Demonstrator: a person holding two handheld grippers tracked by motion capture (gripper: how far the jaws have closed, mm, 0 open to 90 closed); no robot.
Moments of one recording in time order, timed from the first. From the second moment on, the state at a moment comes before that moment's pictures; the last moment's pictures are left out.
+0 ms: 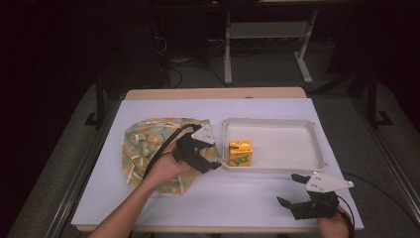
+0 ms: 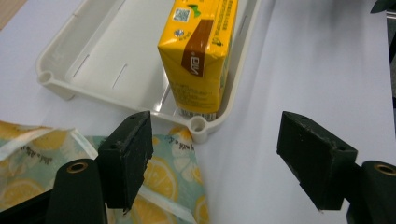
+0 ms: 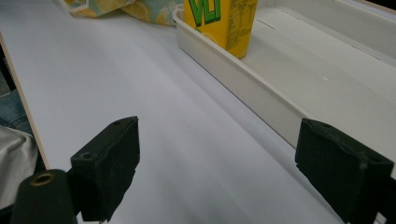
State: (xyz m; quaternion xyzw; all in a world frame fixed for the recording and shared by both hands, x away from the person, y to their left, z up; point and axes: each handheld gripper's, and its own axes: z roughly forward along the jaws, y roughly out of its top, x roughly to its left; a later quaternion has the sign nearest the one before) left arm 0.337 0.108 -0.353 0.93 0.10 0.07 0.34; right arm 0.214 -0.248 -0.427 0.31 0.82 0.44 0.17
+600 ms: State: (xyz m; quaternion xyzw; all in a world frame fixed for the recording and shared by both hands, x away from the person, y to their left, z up) left arm 0.325 0.141 -0.361 0.92 0.13 0.08 0.36; right arm 0.213 -0.251 -0.427 0.32 0.82 0.44 0.17
